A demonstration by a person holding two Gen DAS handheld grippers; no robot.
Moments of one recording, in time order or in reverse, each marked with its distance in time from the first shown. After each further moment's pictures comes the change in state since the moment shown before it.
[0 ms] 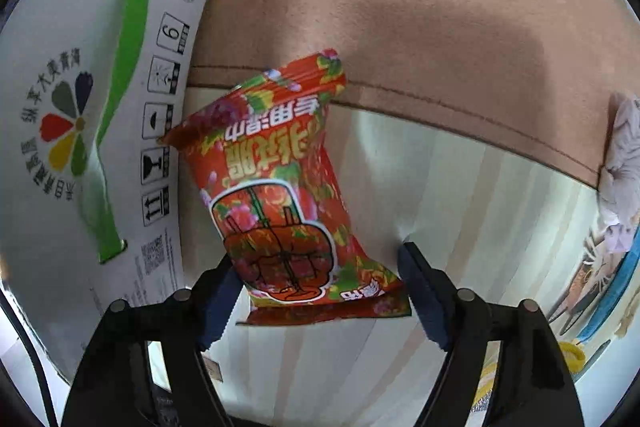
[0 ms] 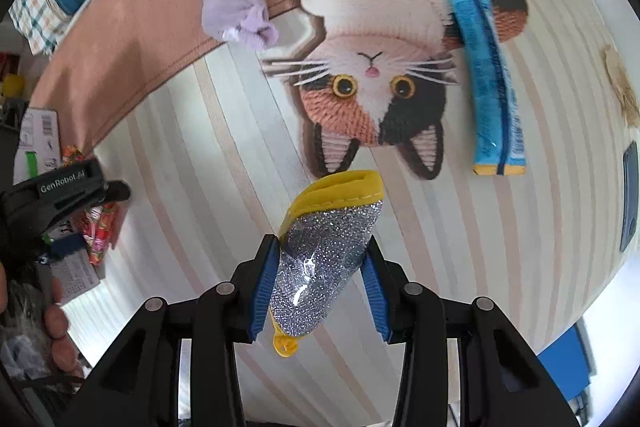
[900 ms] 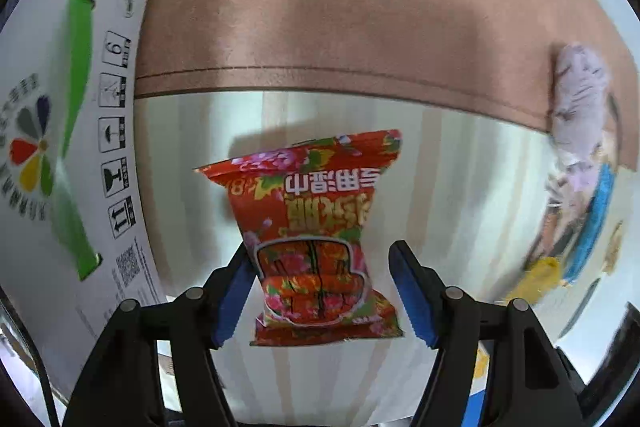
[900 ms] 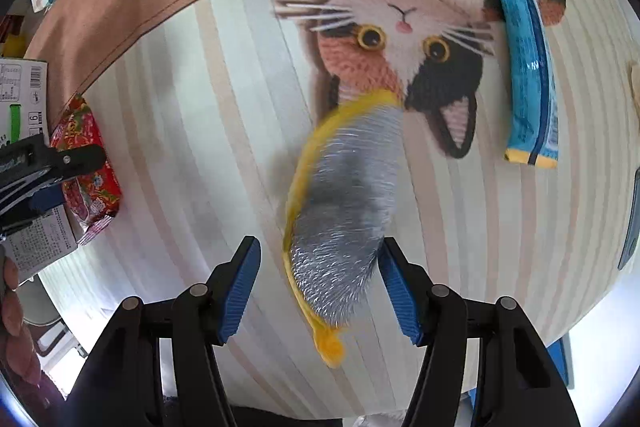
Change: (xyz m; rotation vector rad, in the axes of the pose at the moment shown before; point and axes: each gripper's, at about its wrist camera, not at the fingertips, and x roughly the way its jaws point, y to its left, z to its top) left arm 0.008 -0.012 -0.007 0.177 0.073 -0.150; right arm 0.040 0.023 -0.036 -0.054 0.087 0.014
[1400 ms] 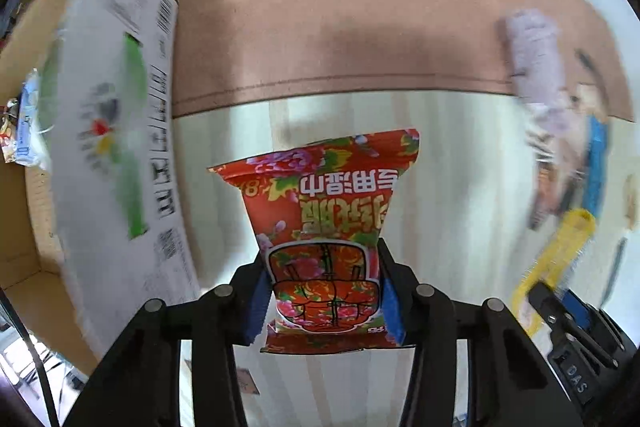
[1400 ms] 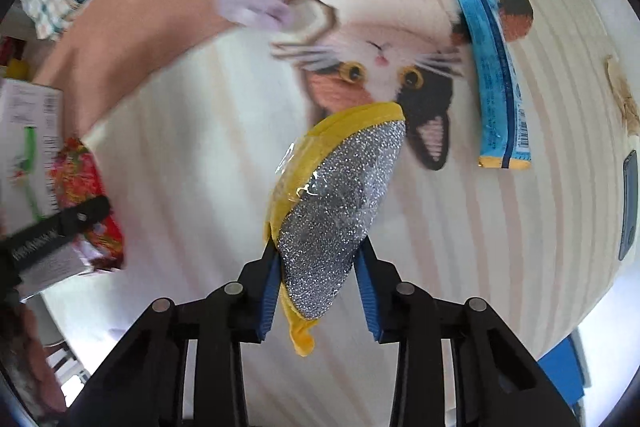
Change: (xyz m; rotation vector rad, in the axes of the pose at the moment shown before) left arm -0.039 -0.034 -0.062 0.172 -0.171 -0.020; right arm -0.050 -0.008 -0.021 0.006 -0.164 0.037
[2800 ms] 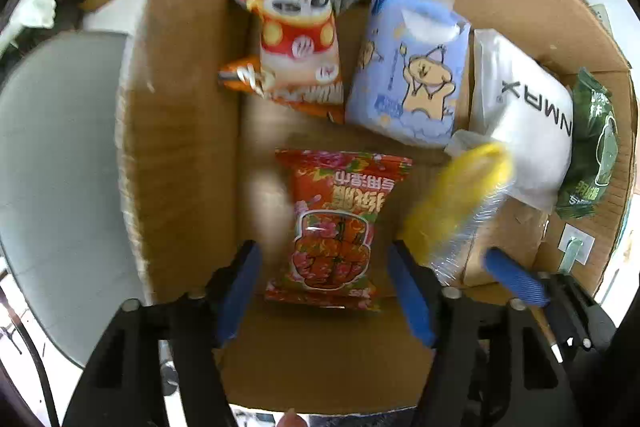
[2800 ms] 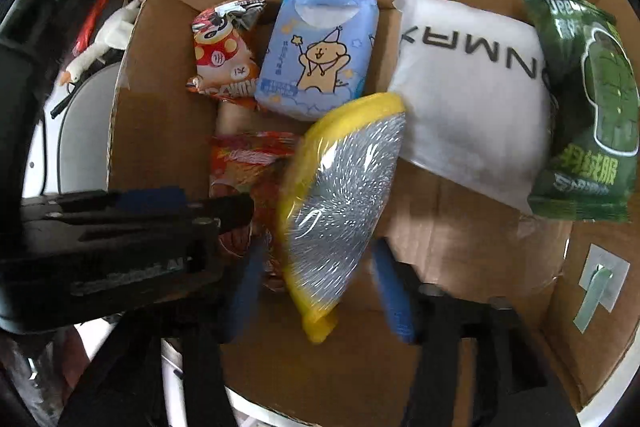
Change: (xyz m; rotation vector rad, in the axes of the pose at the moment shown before) left arm -0.069 0.401 -0.008 -0.227 0.058 0.063; right arm 0.047 0.479 -0.065 -0.474 0.105 0.215
